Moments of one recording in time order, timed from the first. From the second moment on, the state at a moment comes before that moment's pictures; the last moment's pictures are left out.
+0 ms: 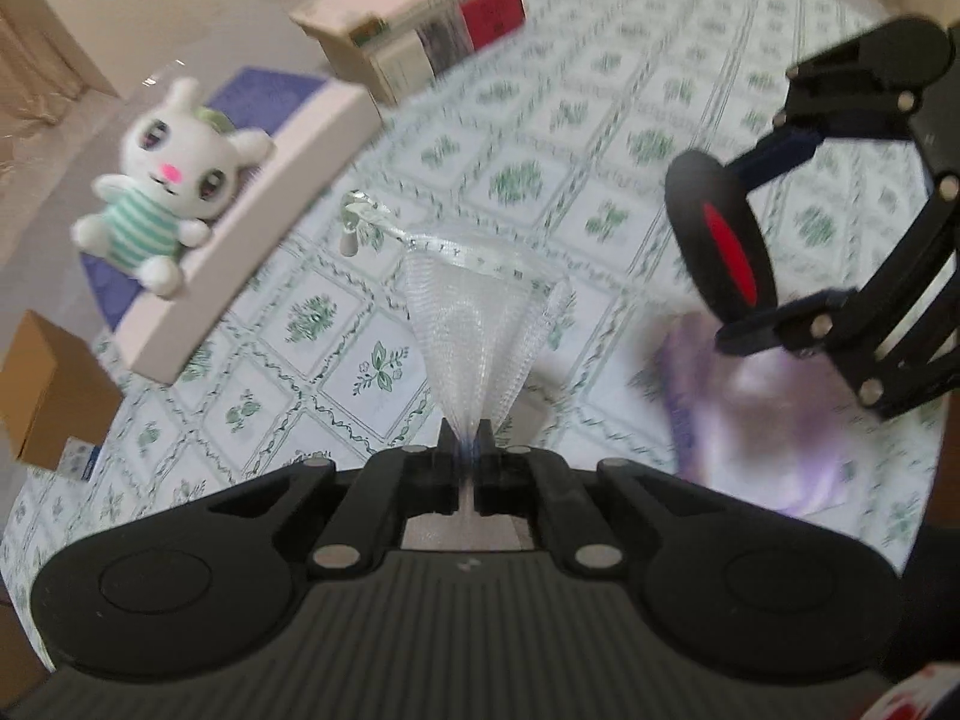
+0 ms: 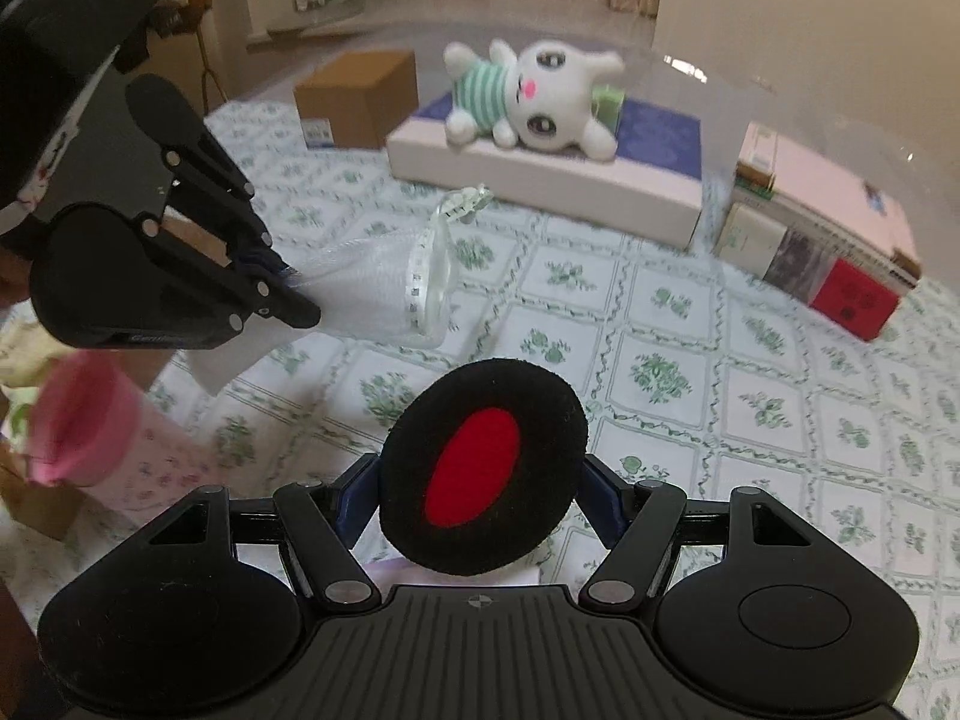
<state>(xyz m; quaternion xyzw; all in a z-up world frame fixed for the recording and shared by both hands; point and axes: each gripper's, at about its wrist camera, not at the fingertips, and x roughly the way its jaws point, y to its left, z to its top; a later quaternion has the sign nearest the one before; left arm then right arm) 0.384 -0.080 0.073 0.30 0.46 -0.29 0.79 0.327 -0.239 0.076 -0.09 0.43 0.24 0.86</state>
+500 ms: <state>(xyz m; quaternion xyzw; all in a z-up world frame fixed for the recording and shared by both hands) 0.226 -0.029 0.153 0.16 0.37 -0.26 0.87 0.208 -0.225 0.145 -0.04 0.36 0.26 0.89</state>
